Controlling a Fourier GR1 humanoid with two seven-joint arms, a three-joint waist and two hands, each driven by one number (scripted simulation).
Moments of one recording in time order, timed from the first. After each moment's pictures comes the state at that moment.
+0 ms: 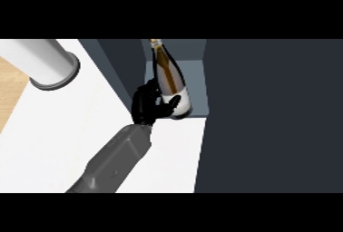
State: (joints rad) left arm -0.73 0.00 -0.48 -0.57 1.11 0.27 -0.72; right arm -0.05 -0.05 0.04 -2.39 -0.18 0.18 0.50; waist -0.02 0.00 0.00
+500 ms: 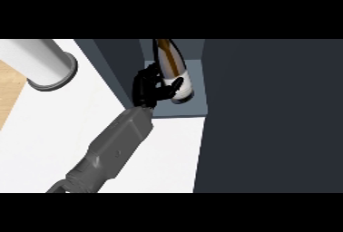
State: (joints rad) left arm -0.91 0.00 -0.44 -0.41 1.15 0.28 -0.68; right arm -0.05 -0.04 0.04 -2.36 -0.18 0.19 0.46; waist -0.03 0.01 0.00
